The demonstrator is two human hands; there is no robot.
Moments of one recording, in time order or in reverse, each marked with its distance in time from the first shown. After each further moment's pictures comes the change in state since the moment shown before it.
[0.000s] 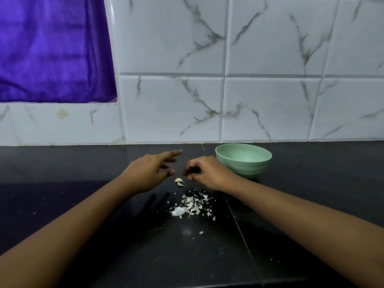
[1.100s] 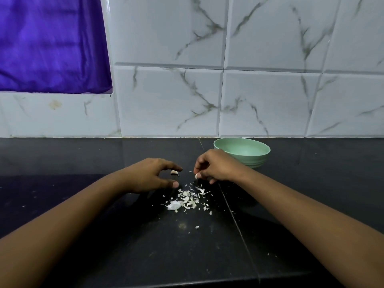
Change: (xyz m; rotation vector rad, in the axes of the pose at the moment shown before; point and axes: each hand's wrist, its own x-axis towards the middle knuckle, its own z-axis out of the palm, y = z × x) left_hand -0.002 0.007 0.005 0.037 -0.273 0.042; right_hand -0.002 0.019 -0.012 0.074 -0.135 0.215
